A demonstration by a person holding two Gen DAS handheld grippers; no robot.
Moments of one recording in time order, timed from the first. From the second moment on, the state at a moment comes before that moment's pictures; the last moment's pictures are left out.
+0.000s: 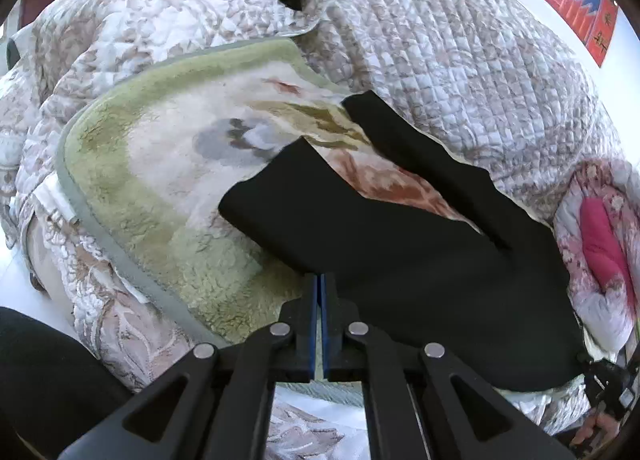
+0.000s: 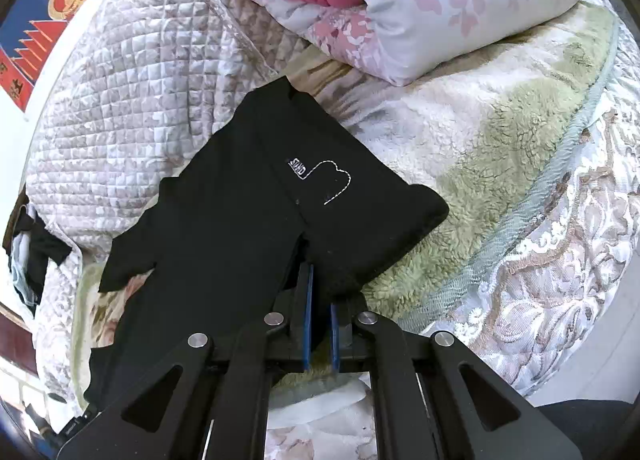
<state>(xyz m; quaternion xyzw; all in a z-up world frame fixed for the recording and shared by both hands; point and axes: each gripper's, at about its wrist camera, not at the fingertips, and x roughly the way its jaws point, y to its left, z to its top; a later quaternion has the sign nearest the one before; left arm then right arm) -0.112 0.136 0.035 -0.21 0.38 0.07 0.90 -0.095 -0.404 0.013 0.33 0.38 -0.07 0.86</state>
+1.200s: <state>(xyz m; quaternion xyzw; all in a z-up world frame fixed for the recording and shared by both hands) 0.020 0.166 0.033 -0.10 0.39 0.12 0.91 -0.031 -0.342 0.056 0.17 0.33 -0.04 0.93</state>
